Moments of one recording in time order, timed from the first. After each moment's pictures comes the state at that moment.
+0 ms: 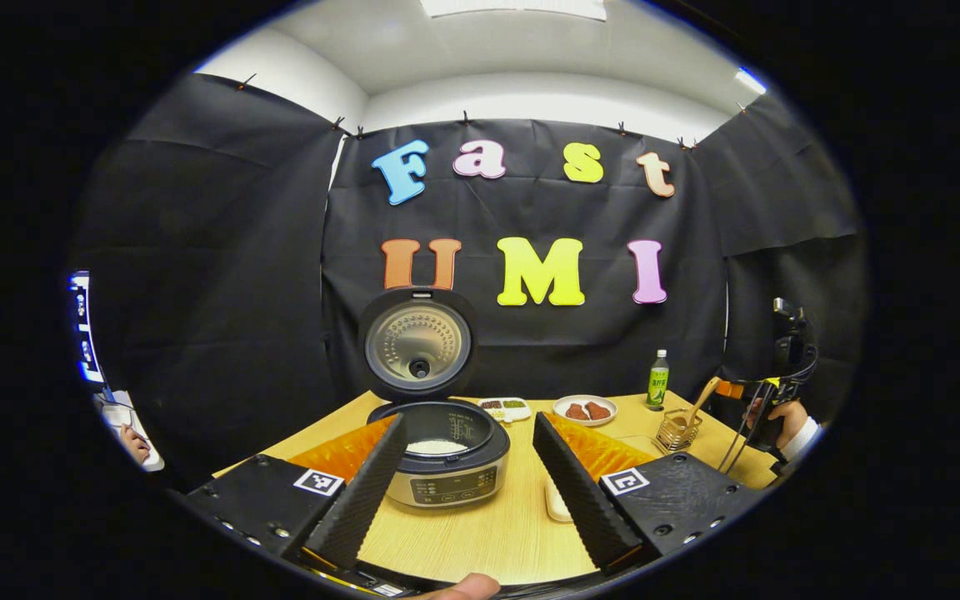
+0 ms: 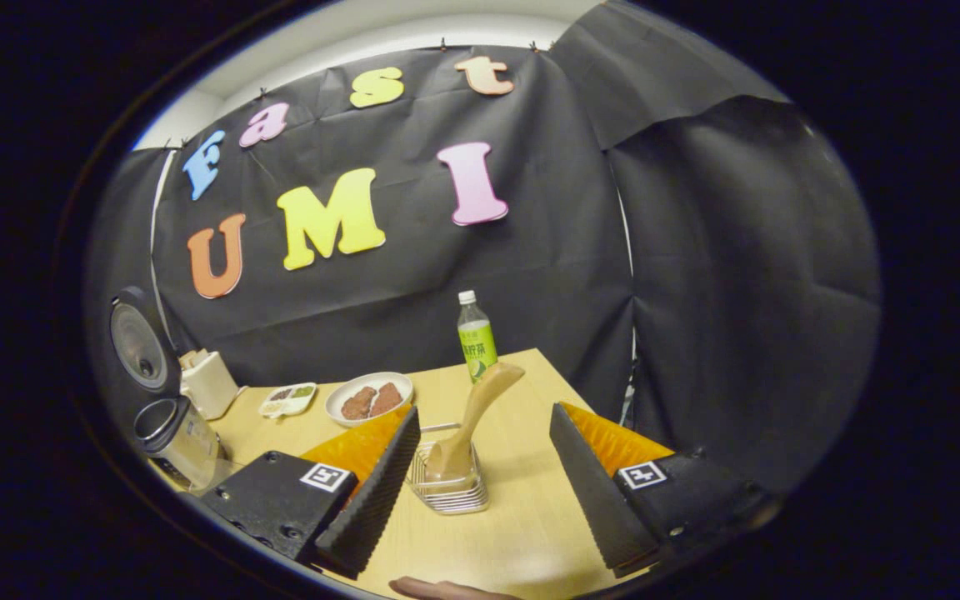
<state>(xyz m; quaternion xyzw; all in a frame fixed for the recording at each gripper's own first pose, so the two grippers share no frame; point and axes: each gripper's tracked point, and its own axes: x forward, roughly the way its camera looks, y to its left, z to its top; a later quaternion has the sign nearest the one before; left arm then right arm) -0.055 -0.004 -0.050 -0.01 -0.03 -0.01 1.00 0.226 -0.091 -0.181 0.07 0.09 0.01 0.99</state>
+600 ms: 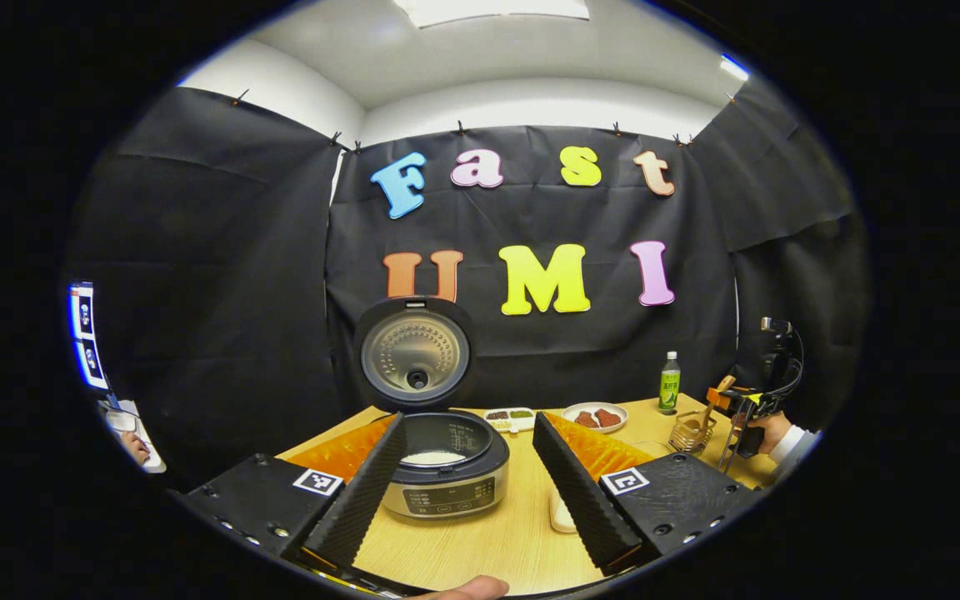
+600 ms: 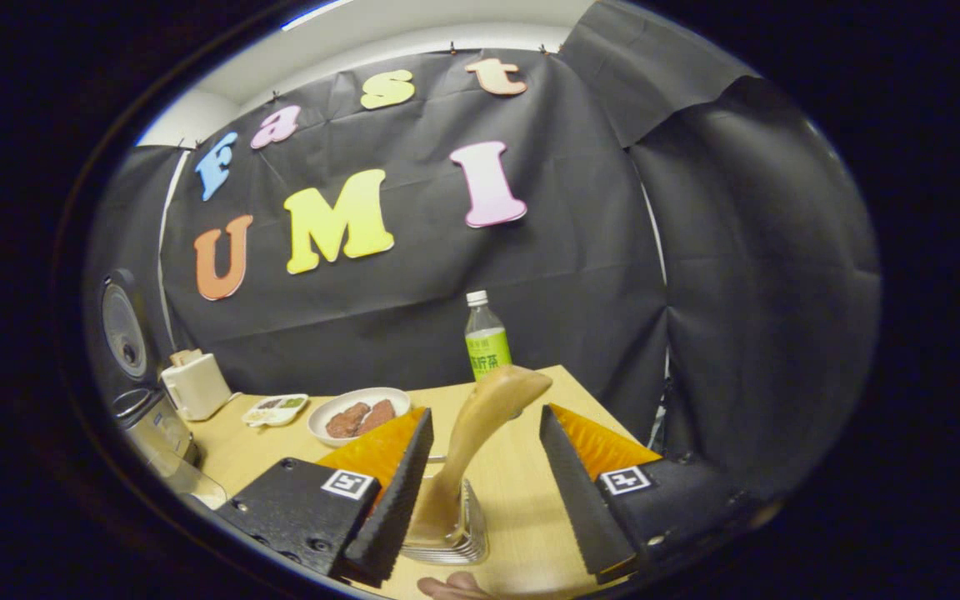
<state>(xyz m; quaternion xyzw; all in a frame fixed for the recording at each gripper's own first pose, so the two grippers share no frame) -0.033 -0.020 -0.050 0.02 -0.06 0.02 1.00 0.311 -0.080 -0.210 0.05 0.04 0.06 1.00</state>
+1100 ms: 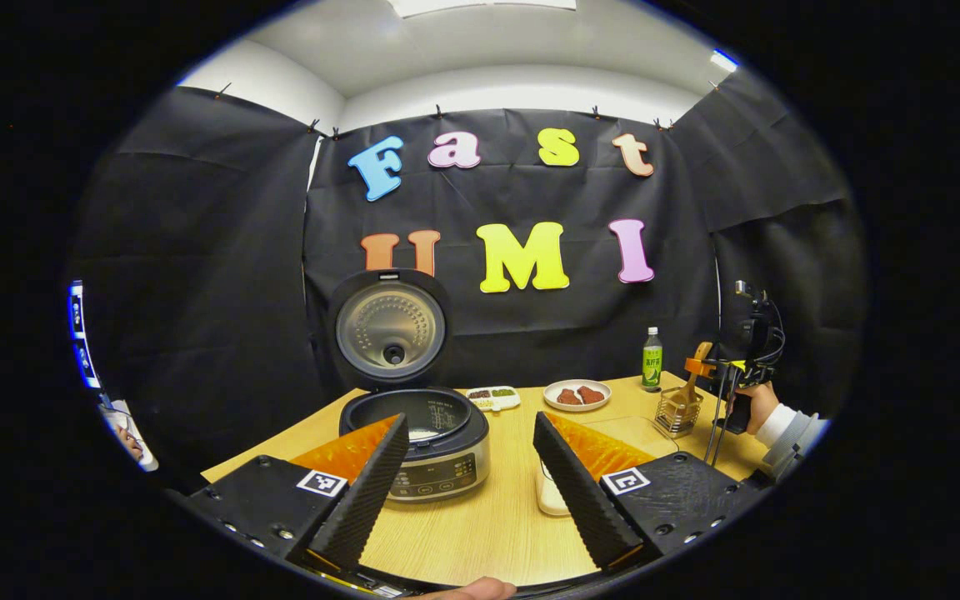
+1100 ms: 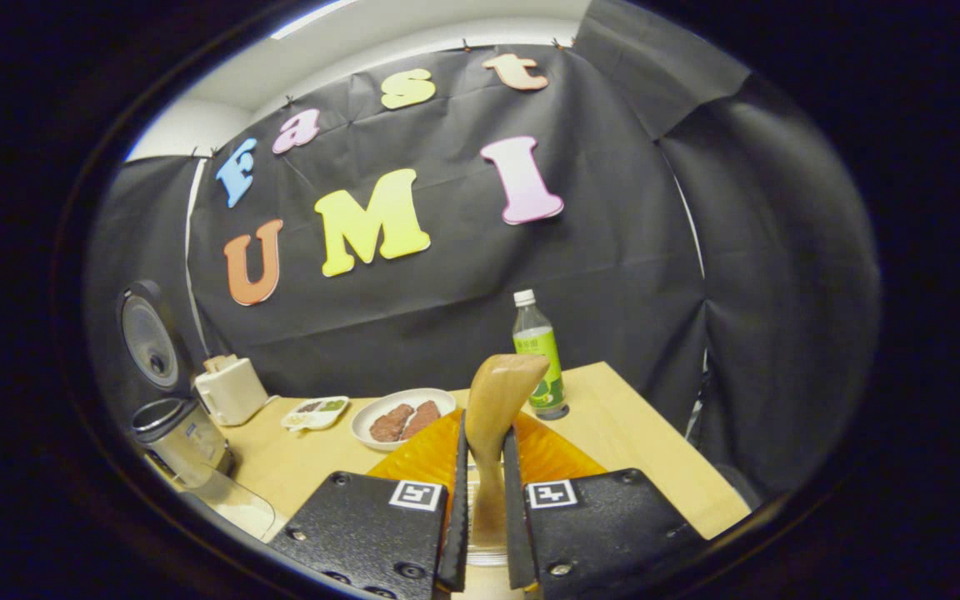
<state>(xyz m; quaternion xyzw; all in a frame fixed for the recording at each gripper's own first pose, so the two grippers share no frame) -0.040 -0.035 -0.084 0.02 -0.03 -0.02 1.00 0.300 -0.047 -0.189 0.04 0.03 0.09 0.99</state>
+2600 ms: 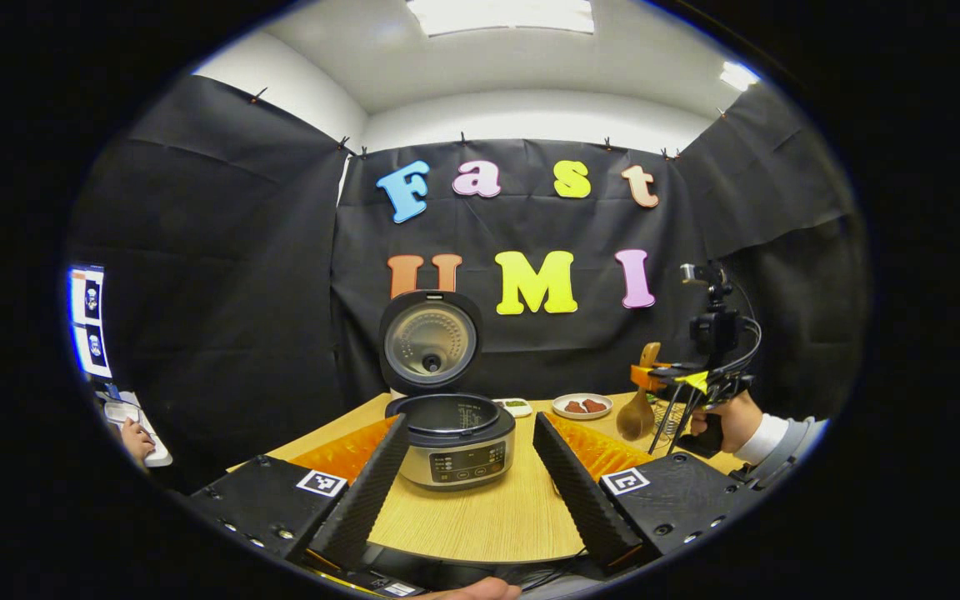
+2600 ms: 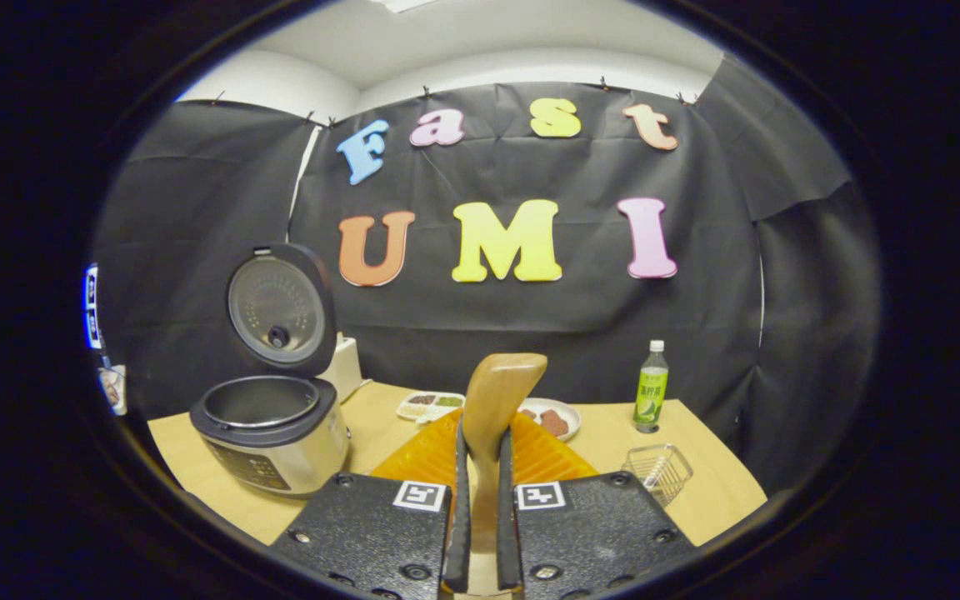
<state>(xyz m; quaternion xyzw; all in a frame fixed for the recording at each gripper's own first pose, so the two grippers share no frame) -0.120 0.015 -0.082 0.00 -0.07 -0.01 1.00 0.143 0.152 -0.175 -0.05 0.02 0.17 0.98</state>
